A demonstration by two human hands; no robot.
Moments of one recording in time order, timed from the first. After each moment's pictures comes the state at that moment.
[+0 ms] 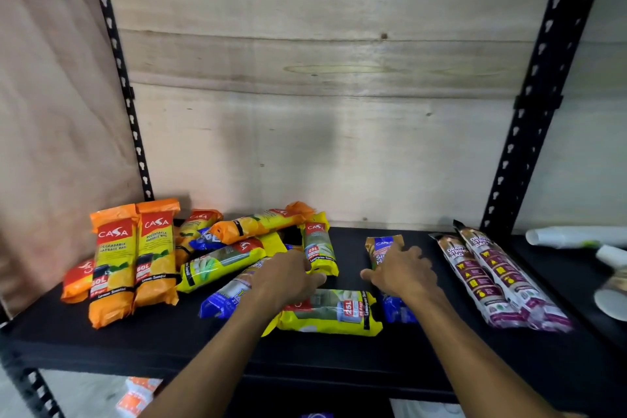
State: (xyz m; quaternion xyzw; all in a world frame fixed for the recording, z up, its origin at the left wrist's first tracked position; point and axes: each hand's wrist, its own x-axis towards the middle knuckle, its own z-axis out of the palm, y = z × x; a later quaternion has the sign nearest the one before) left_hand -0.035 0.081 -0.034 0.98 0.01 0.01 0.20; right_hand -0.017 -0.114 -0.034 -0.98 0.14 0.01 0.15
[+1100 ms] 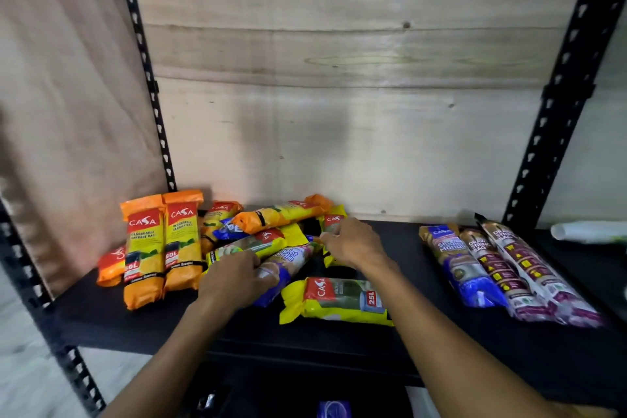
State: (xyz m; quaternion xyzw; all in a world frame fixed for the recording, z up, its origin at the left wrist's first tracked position) left_hand -0.073 0.175 -0.039 0.98 0.07 0.07 0.17; right_hand 0.003 -0.020 -0.021 -0.96 -0.03 -0.02 0.28
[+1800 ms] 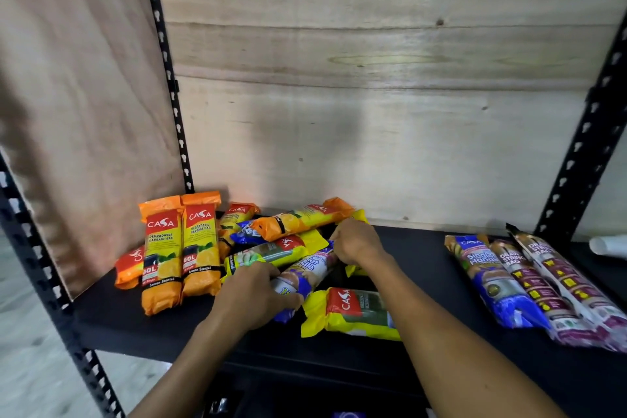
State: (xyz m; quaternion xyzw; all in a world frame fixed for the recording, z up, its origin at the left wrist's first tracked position) left_hand -0.079 0.181 -0.039 0.97 0.05 0.04 0.22; right_hand 0.058 0.017 -0.038 -0.97 -0.05 0.01 0.23
